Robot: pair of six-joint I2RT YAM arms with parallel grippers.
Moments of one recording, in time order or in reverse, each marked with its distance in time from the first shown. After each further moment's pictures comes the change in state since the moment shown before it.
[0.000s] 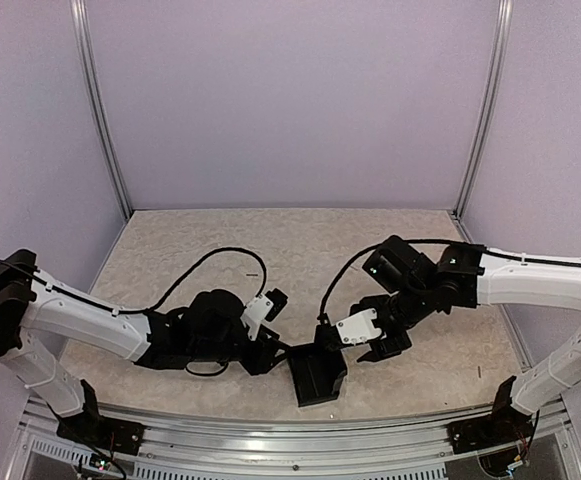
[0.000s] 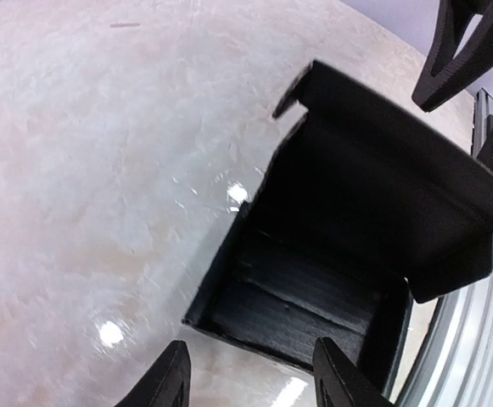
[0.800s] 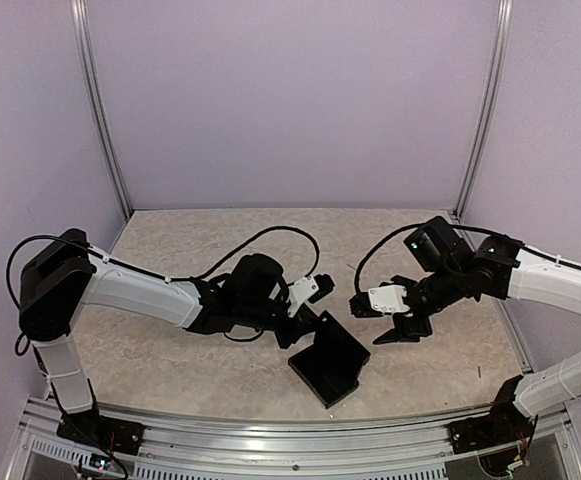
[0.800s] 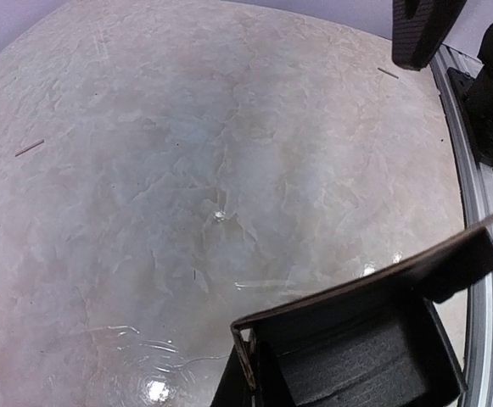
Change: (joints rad) left arm 0.125 0.303 0.375 -0.055 0.315 0.403; right arm -0.201 -0.181 -0.075 0.005 -0.174 0.067
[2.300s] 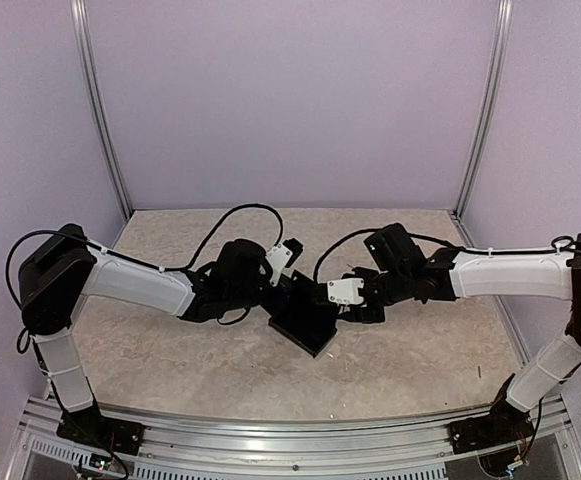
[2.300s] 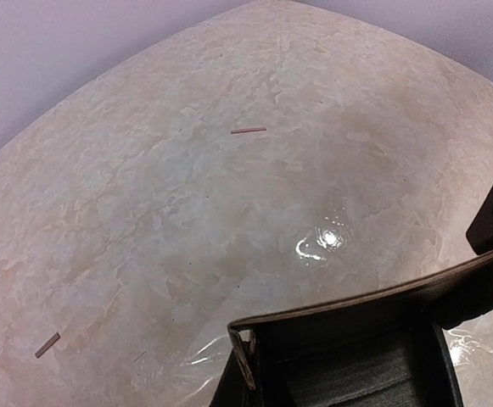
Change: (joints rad) left arm 0.106 0.000 -0.019 0.105 -0.347 -0.074; right arm -0.002 0.319 0.002 0.483 0.111 -0.046
